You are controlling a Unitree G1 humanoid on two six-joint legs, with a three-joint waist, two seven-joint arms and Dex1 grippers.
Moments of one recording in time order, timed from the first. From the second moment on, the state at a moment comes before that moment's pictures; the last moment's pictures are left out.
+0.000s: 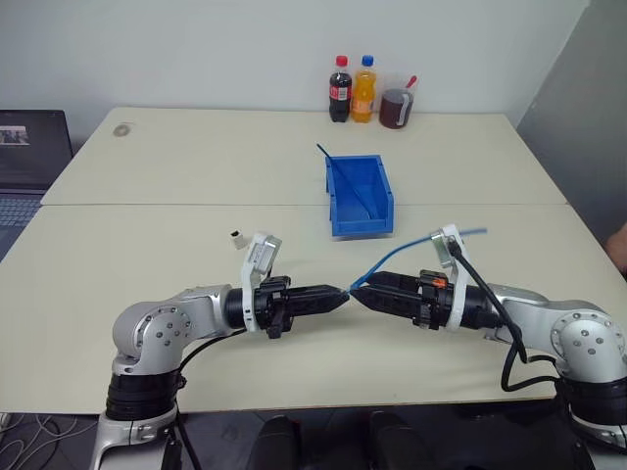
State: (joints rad) left arm -0.36 0.40 0.15 -0.26 -1.01 1.24 -0.92; right arm -0.36 -0.60 -0.01 -0.38 1.54 1.08 0.26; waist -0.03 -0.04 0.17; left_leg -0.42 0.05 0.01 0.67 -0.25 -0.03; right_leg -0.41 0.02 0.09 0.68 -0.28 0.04
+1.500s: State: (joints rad) left arm -0.11 0.54 0.12 -0.42 -0.85 0.92 -0.68; right arm -0.47 -0.61 0.01 -0.20 1.50 1.09 0.26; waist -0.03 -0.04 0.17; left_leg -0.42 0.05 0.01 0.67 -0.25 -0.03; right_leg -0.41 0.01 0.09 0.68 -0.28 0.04
